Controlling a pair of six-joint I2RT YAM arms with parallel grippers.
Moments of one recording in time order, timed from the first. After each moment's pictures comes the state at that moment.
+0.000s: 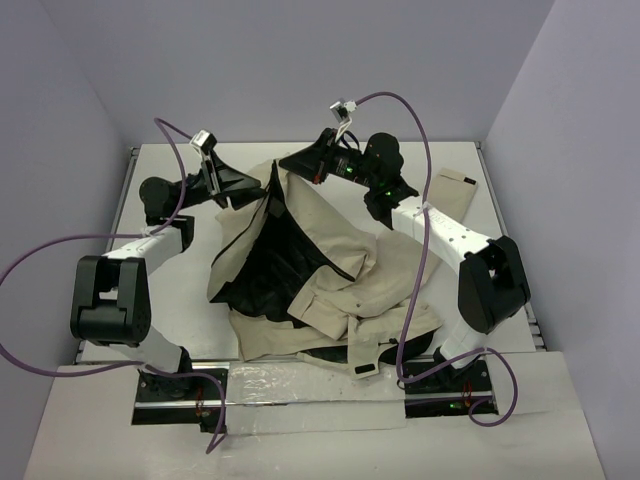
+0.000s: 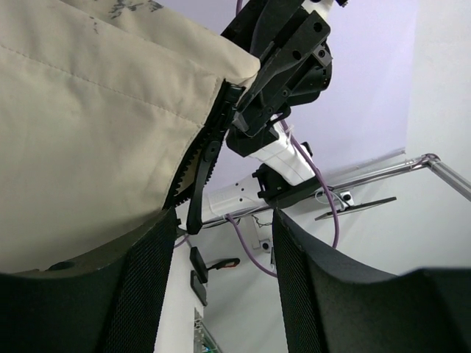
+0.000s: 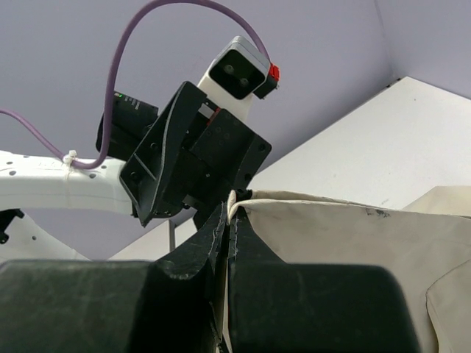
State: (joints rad) left arm -0.10 1.58 0.88 1.26 1.17 -1.83; right arm 0.52 1.66 1.30 0.59 -0.70 0.67
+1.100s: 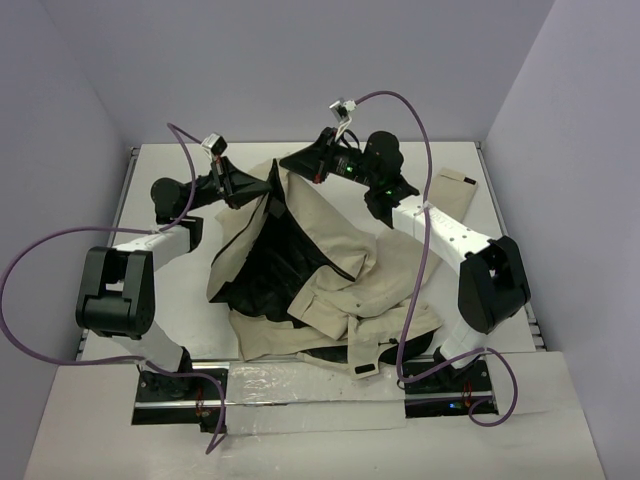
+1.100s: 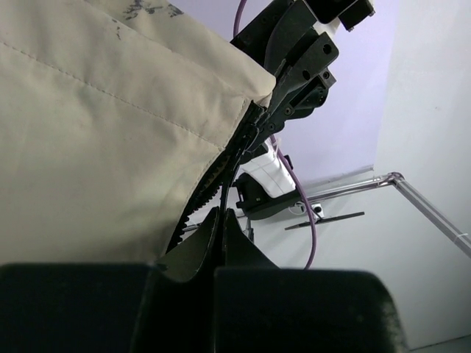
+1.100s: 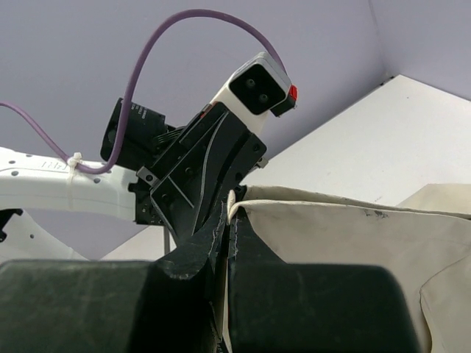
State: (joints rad) left arm -0.15 1.64 0.88 1.29 1.11 -1.92; right arm 0.52 1.66 1.32 0.56 -0.70 0.65
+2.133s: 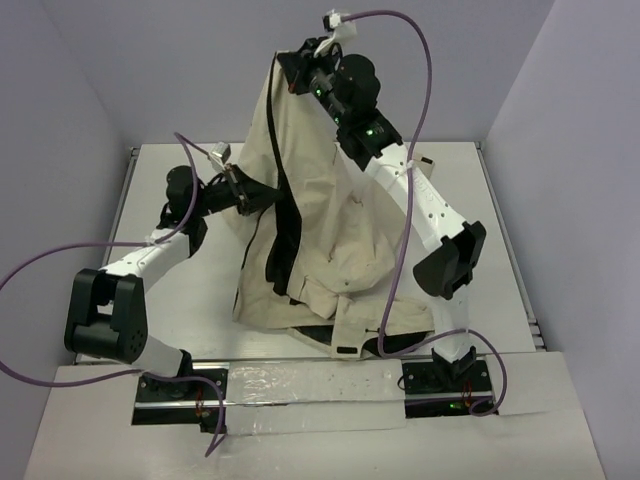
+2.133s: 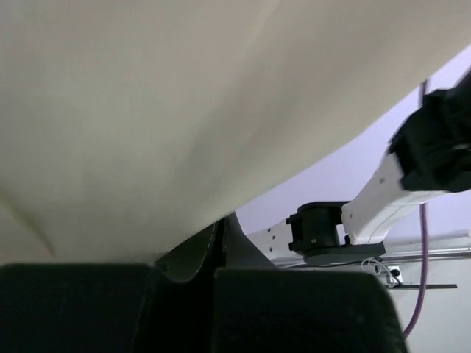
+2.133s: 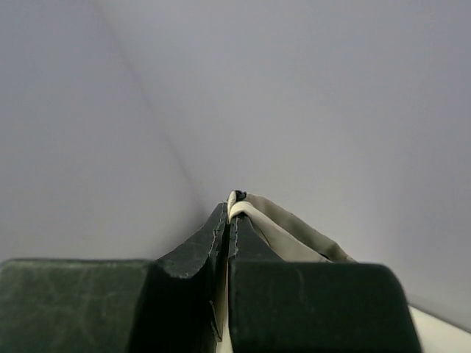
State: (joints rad) left arm -0.21 1.49 0.88 0.66 0.92 -1.38; right arm 0.60 2.00 2.24 0.05 -0.03 0.28
